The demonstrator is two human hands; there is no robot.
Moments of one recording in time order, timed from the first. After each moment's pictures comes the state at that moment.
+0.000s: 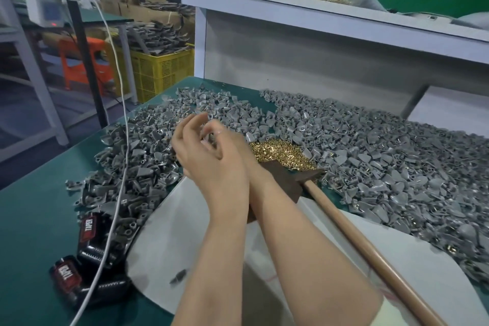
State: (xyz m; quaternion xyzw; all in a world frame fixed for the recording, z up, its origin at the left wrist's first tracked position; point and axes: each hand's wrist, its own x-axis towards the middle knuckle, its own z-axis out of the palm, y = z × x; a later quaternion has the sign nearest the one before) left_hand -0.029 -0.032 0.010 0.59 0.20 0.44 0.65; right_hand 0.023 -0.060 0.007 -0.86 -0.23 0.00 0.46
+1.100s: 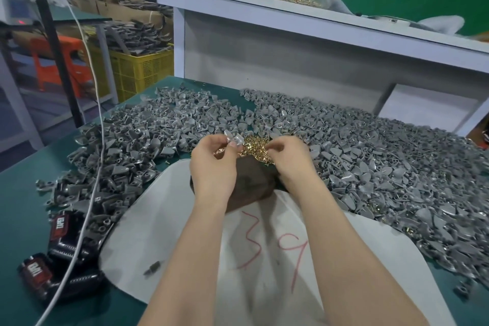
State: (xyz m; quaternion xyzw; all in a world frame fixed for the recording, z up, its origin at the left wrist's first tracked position) left_hand -0.014 -0.045 -0.013 0.63 0.13 0.22 0.73; right_hand 0.059 -0.178 -0.014 -0.92 -0.01 -0.09 0.37
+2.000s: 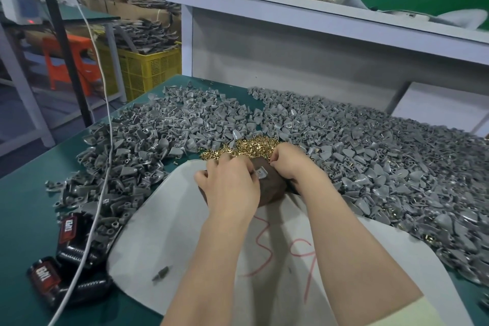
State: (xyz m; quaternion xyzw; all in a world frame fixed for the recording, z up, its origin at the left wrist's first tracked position) left_hand -0.022 -0.052 -0.020 0.93 0.13 0.15 0.30; right_hand 0.088 -0.165 -0.016 -0.99 -0.04 0.06 0.09
